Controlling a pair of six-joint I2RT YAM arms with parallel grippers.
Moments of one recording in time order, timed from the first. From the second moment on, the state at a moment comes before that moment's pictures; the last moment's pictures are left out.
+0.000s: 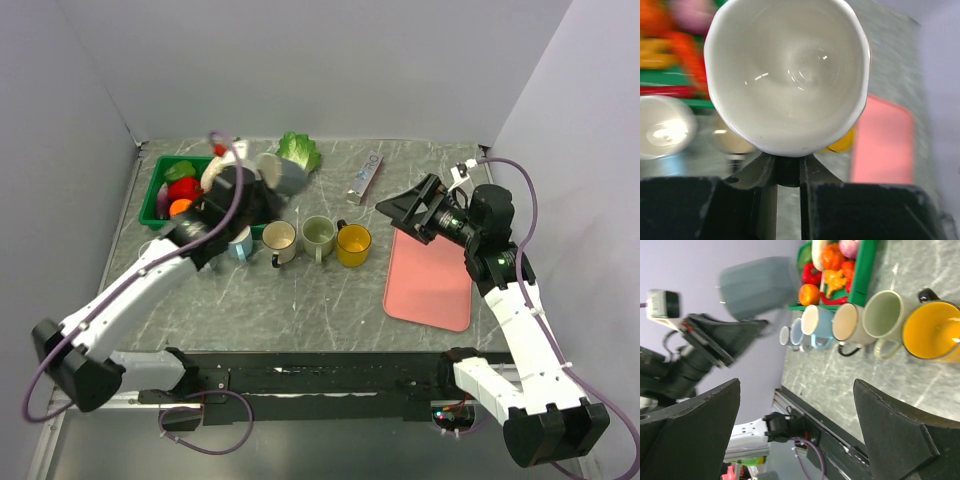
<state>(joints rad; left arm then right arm) -0.68 1.26 1.29 -0.45 -0.25 -0.68 0.14 0.92 0.98 -0.34 -0.59 0.91</state>
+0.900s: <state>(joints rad) 0.24 1.06 0.87 -0.74 -0.56 -0.52 0.07 1.17 1.10 -0.50 -0.62 0.80</state>
